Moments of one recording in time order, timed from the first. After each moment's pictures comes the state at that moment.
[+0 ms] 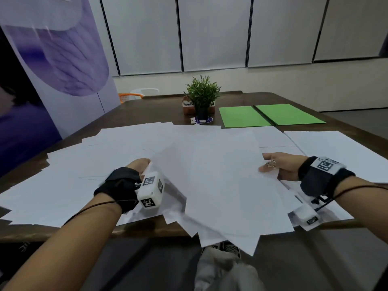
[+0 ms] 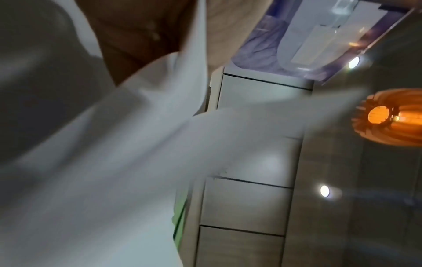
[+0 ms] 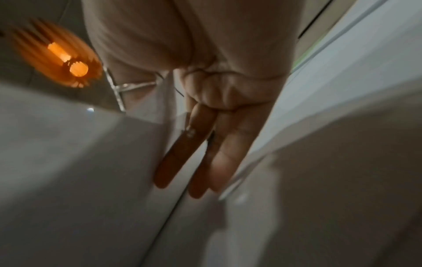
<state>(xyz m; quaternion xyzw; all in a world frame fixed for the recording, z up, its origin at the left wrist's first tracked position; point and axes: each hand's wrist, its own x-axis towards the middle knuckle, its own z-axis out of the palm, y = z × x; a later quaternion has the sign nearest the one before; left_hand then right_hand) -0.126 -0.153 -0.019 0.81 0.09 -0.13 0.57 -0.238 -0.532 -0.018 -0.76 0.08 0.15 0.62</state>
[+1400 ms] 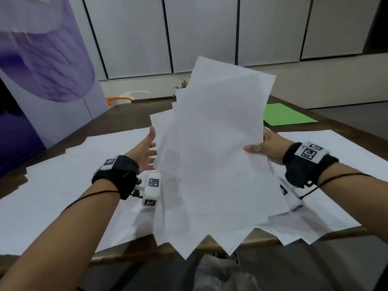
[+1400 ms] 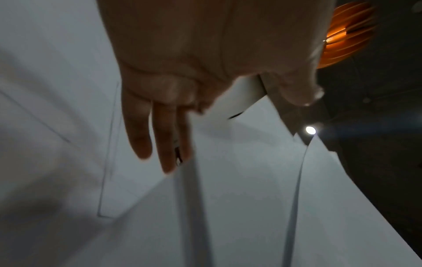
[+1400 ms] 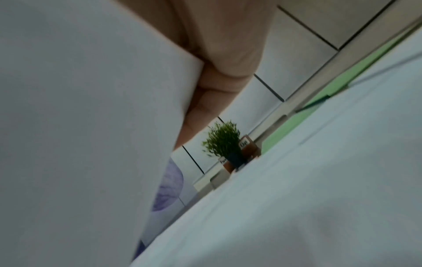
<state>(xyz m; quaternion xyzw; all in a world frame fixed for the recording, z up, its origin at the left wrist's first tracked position) -0.087 -0.191 0.018 0.72 -0.06 -0.20 0.67 -0.205 -0.522 0.014 -0.76 -0.02 -0.07 0.64</state>
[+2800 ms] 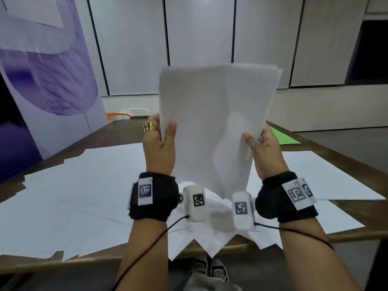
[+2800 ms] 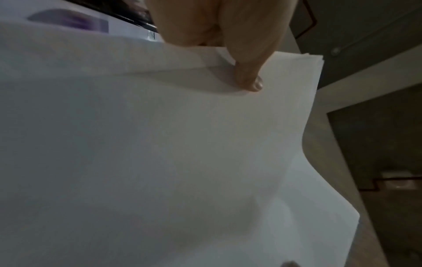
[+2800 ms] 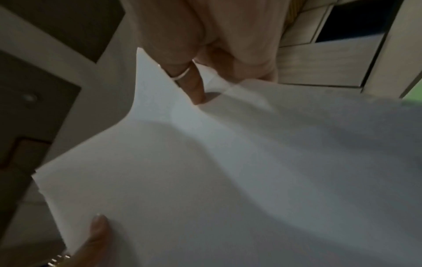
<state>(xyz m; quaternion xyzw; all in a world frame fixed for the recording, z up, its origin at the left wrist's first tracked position) -0.218 -0.261 0.078 0.62 -0.26 0.39 0.63 -0.283 -0.460 0.069 -0.65 -0.05 -0.37 0.66</state>
